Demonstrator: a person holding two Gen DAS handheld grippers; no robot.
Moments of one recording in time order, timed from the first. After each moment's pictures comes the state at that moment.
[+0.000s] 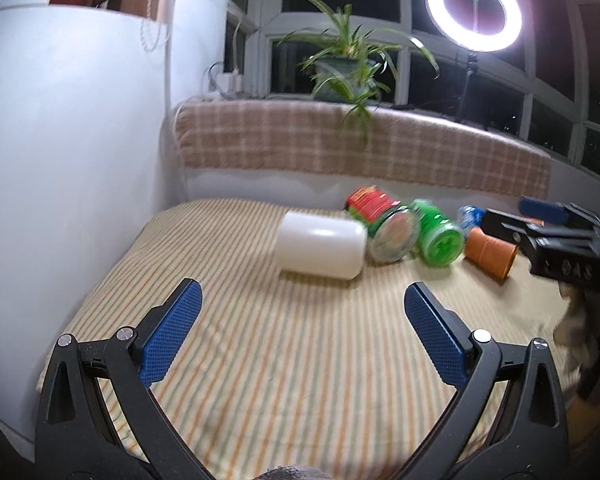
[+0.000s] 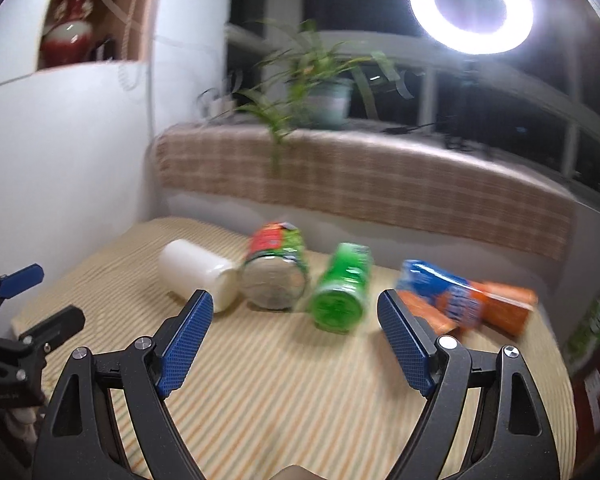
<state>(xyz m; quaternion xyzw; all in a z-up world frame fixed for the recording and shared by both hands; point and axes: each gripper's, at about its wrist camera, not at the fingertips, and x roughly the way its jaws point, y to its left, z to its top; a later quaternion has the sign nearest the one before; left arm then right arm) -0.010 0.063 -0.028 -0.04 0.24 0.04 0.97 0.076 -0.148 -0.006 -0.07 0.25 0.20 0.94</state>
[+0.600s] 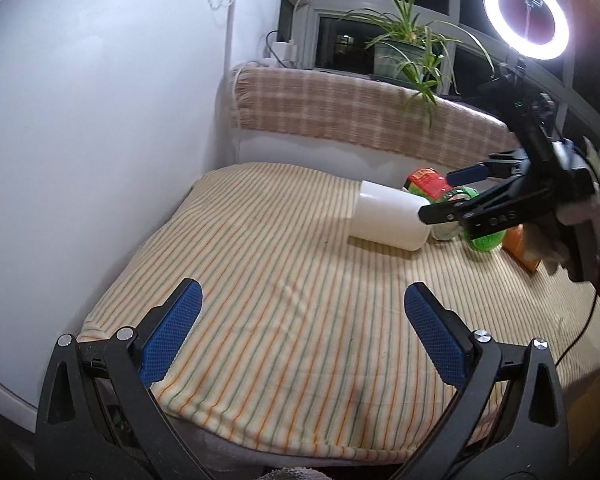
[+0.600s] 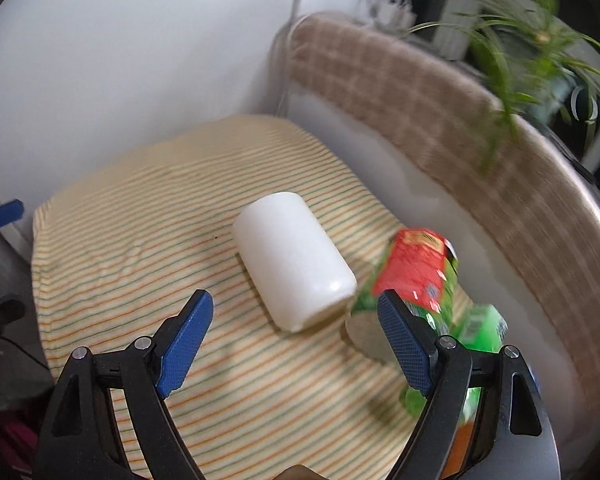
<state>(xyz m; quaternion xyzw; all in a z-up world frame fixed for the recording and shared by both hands) -0.031 0.125 -0.037 -0.09 0.28 0.09 0.95 0.166 -0.014 -0.034 -0.29 0.37 0.38 0.80</state>
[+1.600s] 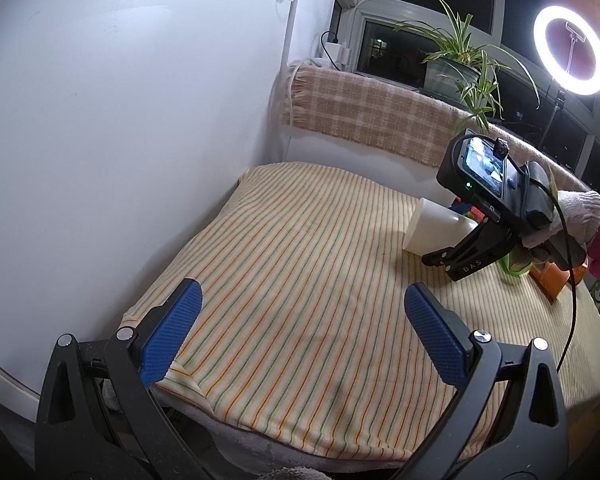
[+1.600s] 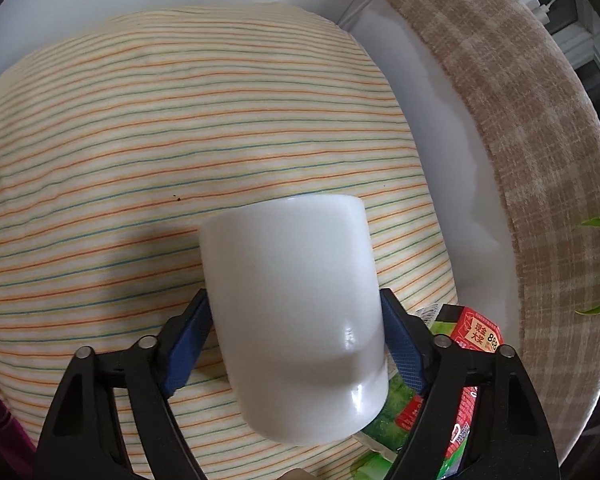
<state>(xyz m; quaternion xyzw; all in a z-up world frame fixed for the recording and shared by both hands) -0.042 0.179 -0.036 -0.13 0.28 0.14 0.94 0.216 0.076 -0.105 -0.48 0.41 0.35 0.69</state>
